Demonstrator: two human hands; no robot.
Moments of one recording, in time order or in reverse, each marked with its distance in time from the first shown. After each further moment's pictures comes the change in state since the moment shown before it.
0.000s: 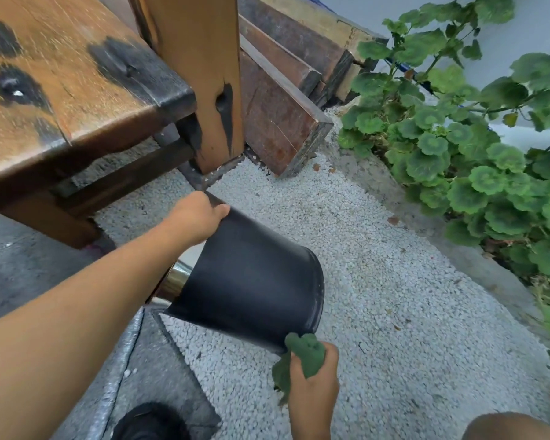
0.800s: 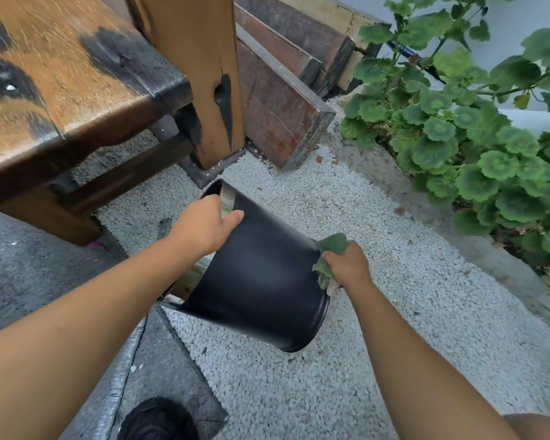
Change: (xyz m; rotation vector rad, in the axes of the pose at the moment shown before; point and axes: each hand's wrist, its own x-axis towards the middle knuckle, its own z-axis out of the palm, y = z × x) left_hand -0.022 -0.006 0.015 0.050 0.036 0.211; right_hand 0.193 -0.102 0.014 -0.478 -0.212 -0.037
